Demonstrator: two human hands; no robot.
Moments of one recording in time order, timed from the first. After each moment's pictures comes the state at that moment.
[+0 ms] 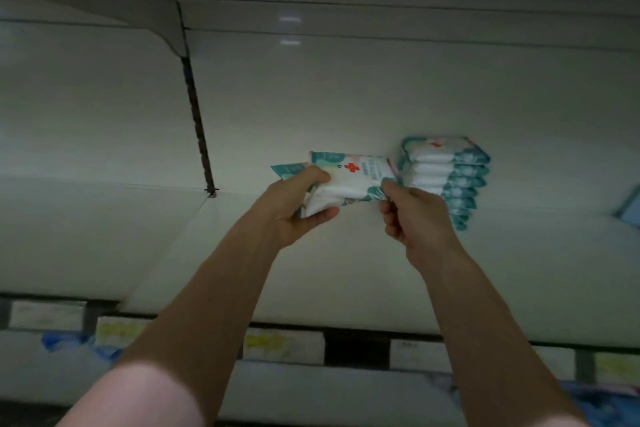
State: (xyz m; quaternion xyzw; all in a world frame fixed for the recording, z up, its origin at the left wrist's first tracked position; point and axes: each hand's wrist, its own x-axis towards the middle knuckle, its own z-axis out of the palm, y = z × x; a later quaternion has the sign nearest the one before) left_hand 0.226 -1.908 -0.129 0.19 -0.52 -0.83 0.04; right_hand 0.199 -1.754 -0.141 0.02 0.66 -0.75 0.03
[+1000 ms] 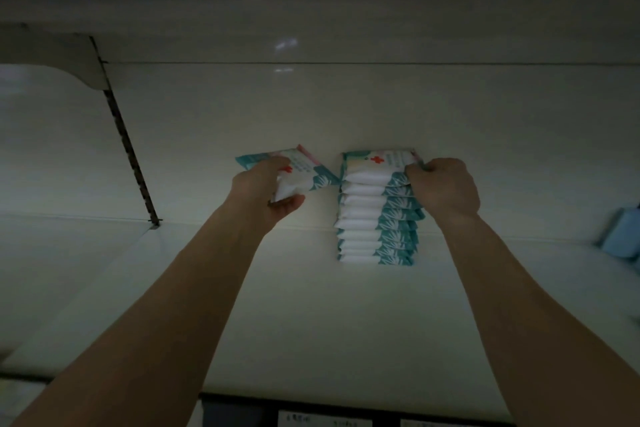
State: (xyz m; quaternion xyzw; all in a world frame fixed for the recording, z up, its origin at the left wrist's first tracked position) left_hand 0.139 -1.833 -0.097 0.22 -0.50 -0.82 0.16; right_hand 0.051 -1.629 -0.111 -0.01 0.88 -0.46 -0.16
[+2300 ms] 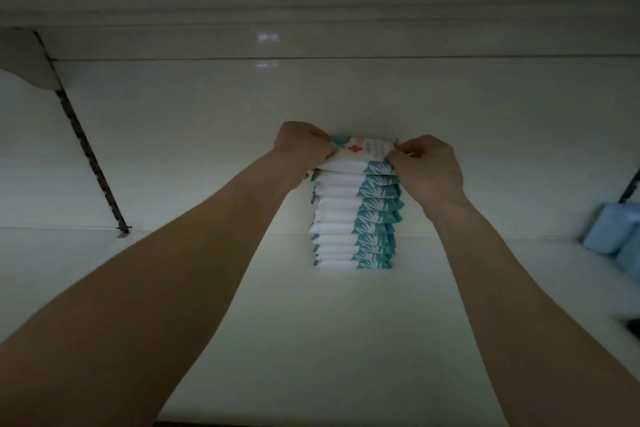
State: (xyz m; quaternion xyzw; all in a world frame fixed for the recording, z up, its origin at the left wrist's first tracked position) left_hand 0.069 -1.775 -0.059 0.14 -0.85 -0.48 0.14; right_hand 0.030 -1.617 -0.101 -0.07 0.84 -0.50 -0.19
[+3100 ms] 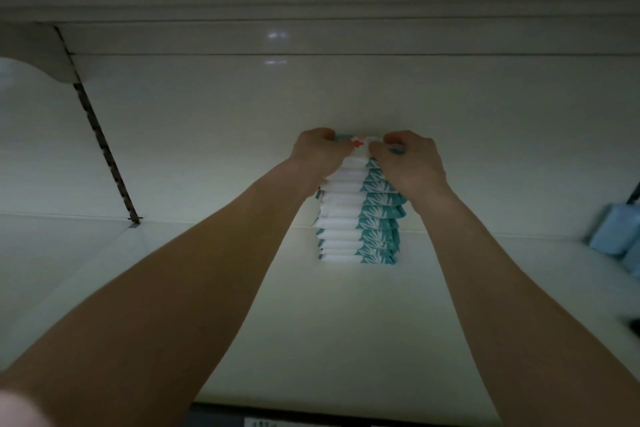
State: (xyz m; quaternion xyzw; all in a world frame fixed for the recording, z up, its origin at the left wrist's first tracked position) left_hand 0.080 -1.761 -0.070 0.14 -0.81 -0.54 0.14; right_hand 0.031 -1.636 -0.102 -0.12 0.85 -0.50 -0.13
